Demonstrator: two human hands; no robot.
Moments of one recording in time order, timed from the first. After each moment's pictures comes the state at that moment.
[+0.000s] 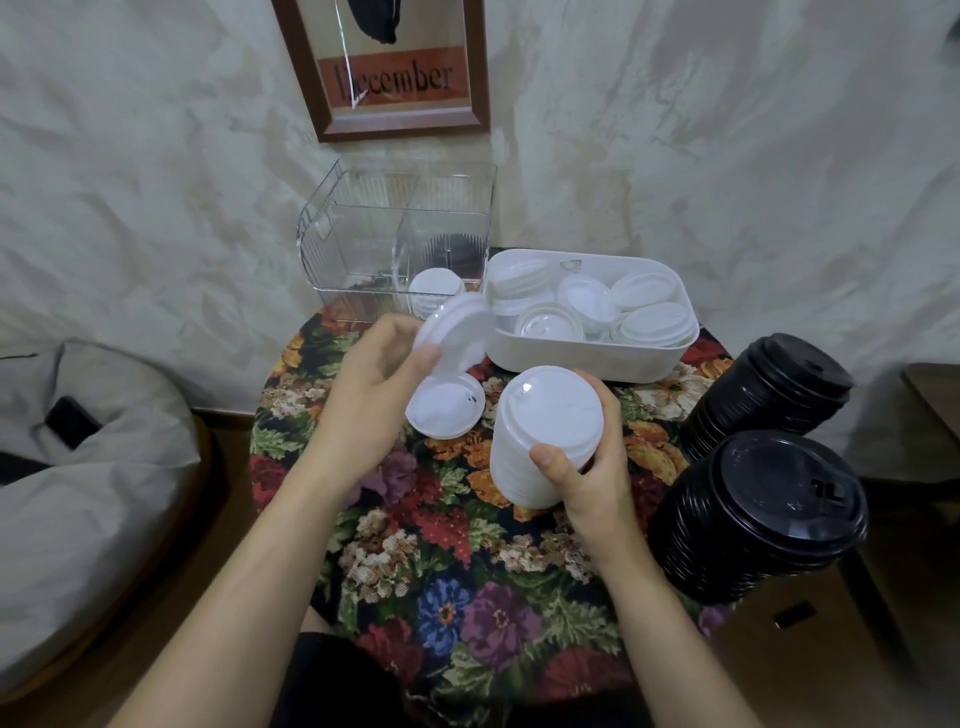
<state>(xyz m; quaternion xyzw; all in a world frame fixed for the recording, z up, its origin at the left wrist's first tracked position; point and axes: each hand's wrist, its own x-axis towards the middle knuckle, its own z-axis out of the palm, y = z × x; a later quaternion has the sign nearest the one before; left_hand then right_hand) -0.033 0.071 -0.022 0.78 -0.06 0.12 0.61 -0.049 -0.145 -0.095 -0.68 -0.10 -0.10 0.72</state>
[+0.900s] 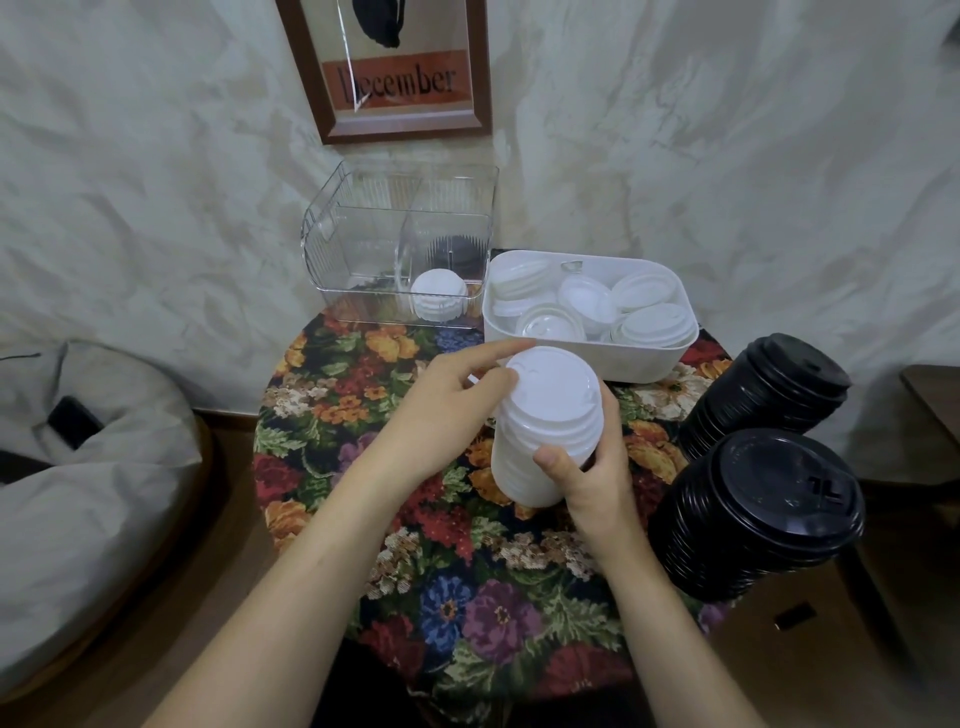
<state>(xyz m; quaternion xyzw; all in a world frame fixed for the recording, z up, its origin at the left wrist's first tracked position) -0.034 0.030 -0.011 0.82 -0.10 -0.02 0.56 -0.051 -0.144 -0.088 -0.67 -0.11 -0.09 0.72</state>
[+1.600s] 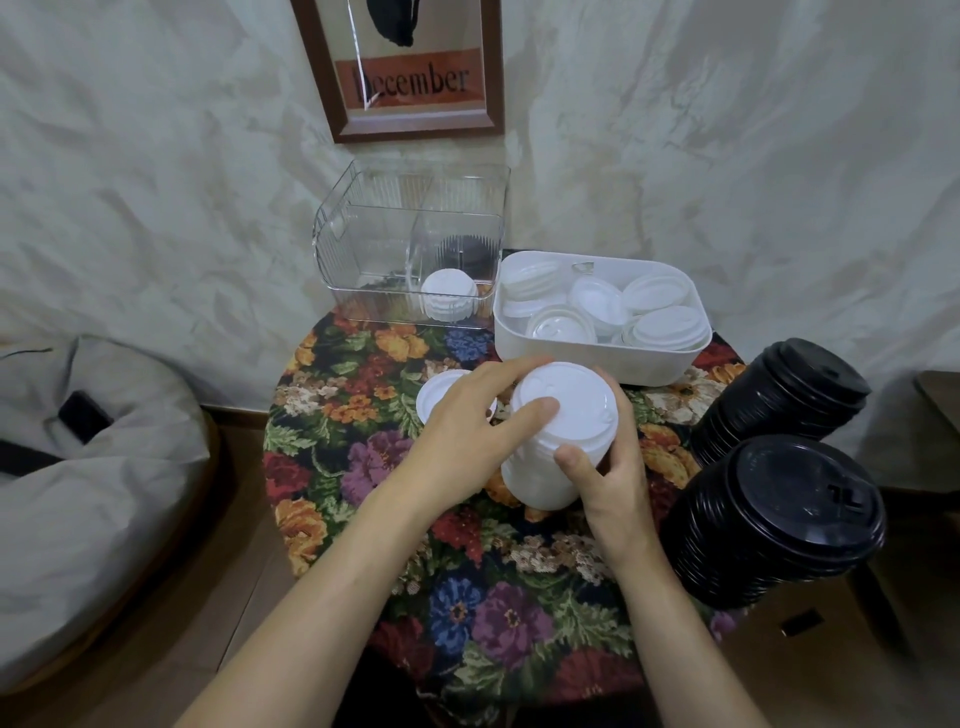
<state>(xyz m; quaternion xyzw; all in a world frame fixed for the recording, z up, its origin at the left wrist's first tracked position) -0.037 0.023 -0.041 0.84 -0.13 0.01 0.52 -0.052 -0.145 -0.087 -0.67 -0.11 -0.10 0.73</state>
